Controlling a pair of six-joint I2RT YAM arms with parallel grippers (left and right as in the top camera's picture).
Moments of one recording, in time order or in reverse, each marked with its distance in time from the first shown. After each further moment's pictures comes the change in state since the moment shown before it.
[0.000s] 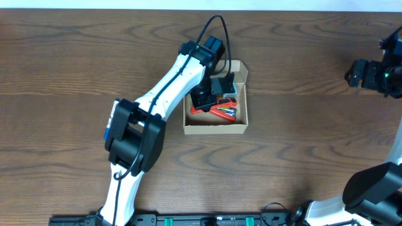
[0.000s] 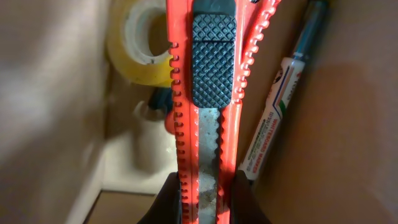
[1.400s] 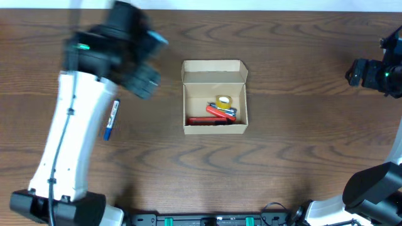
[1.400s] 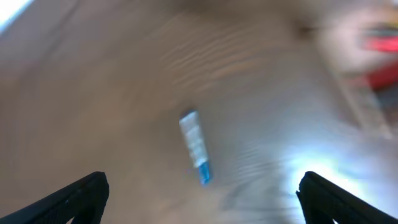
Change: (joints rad) left arm 0.378 -0.565 0.002 -0.173 -0.357 -0.502; right arm 0.000 0.000 0.000 0.014 0.000 0.000
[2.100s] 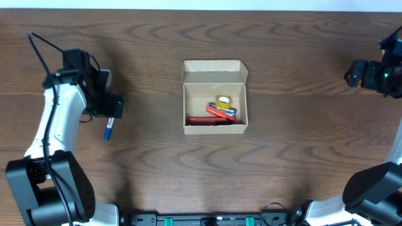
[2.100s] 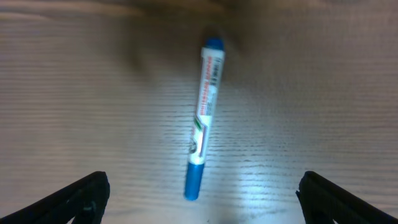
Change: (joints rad) left arm 0.332 0.017 -0.700 0.512 0.194 -0.074; right arm 0.000 0.000 -0.001 -0.017 -0.009 0.000
